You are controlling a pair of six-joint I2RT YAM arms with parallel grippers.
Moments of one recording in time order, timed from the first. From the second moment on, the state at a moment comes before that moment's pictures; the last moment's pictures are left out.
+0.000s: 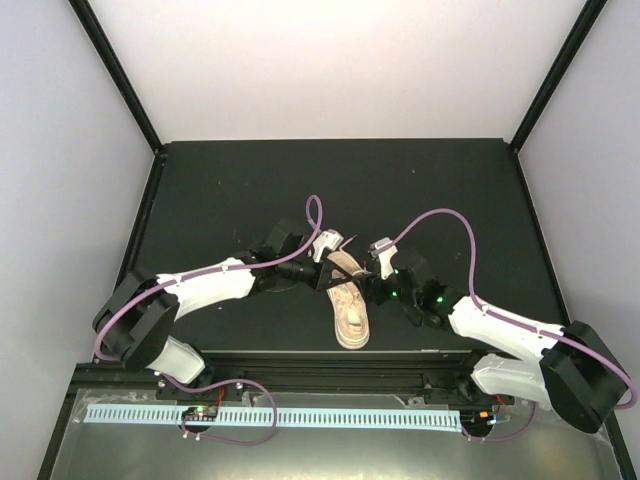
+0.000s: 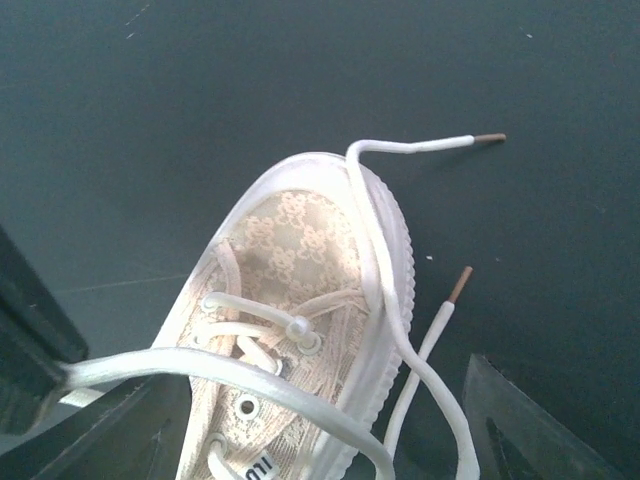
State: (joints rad) left arm -0.72 1.48 0.77 0.07 0.67 -0.45; right arm 0.74 1.13 0.47 0.04 -0.03 0.23
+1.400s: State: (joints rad) left arm -0.67 1.57 0.86 0.02 0.51 -0.36; right arm 0.71 1.03 0.37 0.13 -0.26 0.36
